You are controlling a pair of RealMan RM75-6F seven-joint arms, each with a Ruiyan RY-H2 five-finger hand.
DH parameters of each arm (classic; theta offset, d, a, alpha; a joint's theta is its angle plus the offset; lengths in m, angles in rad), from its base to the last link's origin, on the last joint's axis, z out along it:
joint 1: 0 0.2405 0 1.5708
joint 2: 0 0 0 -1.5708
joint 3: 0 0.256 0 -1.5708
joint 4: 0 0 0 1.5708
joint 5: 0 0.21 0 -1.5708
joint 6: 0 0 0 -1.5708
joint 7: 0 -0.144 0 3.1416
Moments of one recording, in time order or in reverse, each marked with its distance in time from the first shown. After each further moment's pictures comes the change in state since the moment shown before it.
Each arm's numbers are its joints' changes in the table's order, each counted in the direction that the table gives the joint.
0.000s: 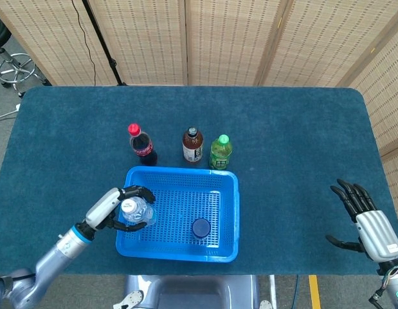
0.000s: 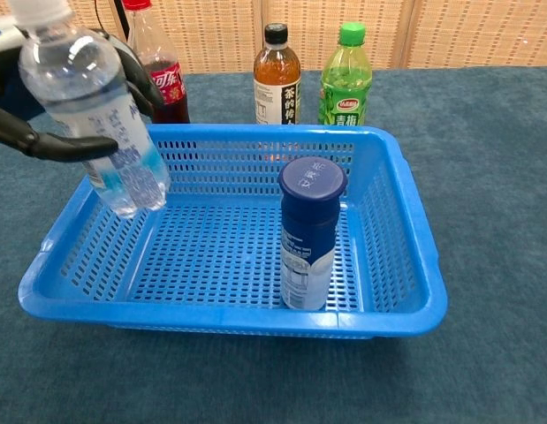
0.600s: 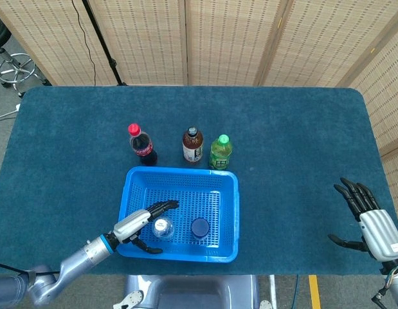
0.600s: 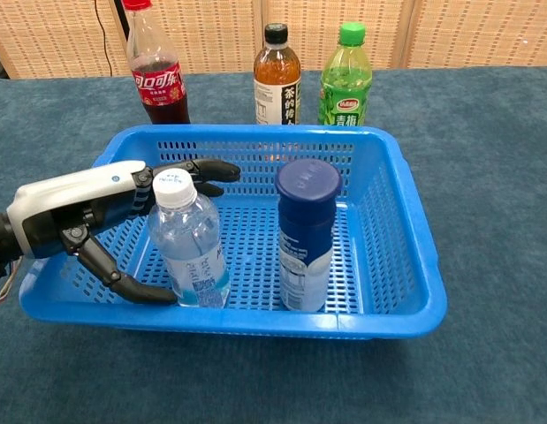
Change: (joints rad) left arm -0.093 0.135 0.117 0.148 0.024 -0.140 0.032; right arm -0.003 -0.006 0.008 0.007 0.002 0.000 -0.022
